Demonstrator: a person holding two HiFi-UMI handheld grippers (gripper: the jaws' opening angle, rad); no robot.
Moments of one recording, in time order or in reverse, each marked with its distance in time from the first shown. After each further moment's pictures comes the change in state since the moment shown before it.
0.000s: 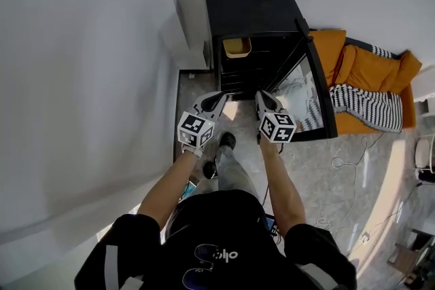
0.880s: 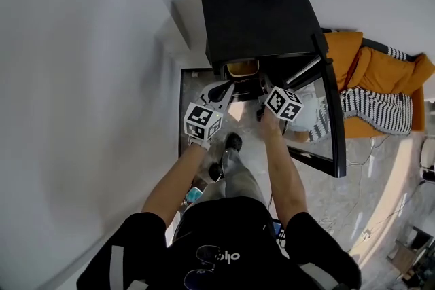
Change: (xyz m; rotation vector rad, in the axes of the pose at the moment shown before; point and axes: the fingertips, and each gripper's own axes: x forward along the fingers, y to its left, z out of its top) left arm 0.124 0.100 0.016 -0.023 0.030 -0.001; right arm 0.176 -0.094 0.053 0.288 -0.070 -0.045
